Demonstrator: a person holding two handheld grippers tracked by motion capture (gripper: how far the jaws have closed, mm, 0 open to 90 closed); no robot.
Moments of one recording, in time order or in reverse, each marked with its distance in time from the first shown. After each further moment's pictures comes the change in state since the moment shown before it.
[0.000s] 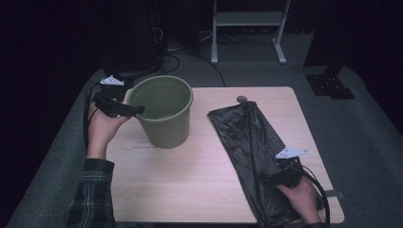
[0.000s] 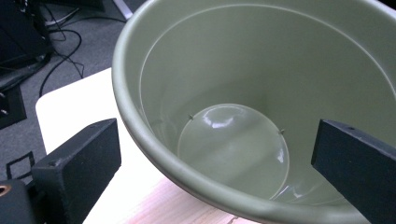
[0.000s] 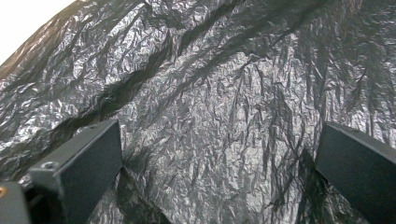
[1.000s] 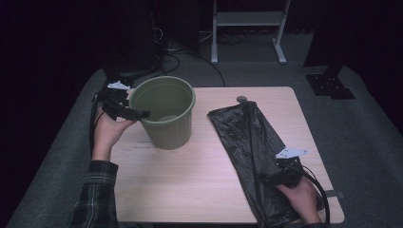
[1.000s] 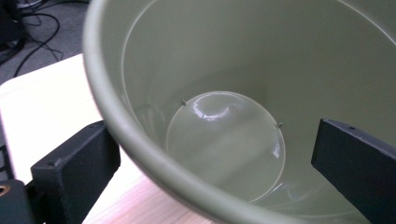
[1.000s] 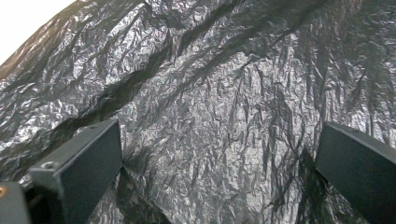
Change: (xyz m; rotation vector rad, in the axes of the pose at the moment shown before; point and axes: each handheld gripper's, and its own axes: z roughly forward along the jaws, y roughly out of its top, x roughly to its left) left arm -0.007 -0.010 0.023 0.036 -0.068 -0.017; right arm 0.000 0.000 0.000 0.001 0.001 0.000
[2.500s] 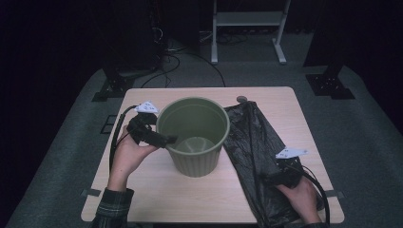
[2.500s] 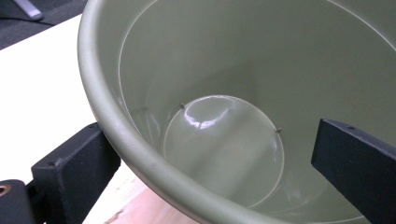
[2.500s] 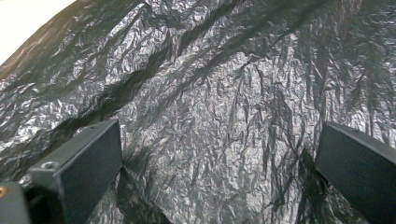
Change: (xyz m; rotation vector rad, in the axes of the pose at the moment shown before) left arm -0.111 -0.015 -0.003 0.002 -0.185 0.144; right arm 0.000 0.000 0.000 0.000 -0.002 0.001
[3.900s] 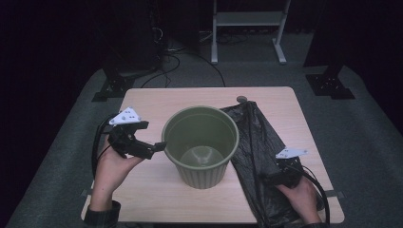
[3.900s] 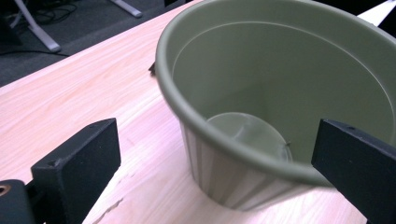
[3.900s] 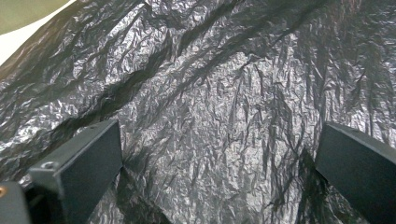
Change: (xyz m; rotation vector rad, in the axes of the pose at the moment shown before) left arm -0.023 -0.020 -0.062 -0.126 0.048 0.014; right arm 0.000 0.000 0.000 0.000 0.000 0.000
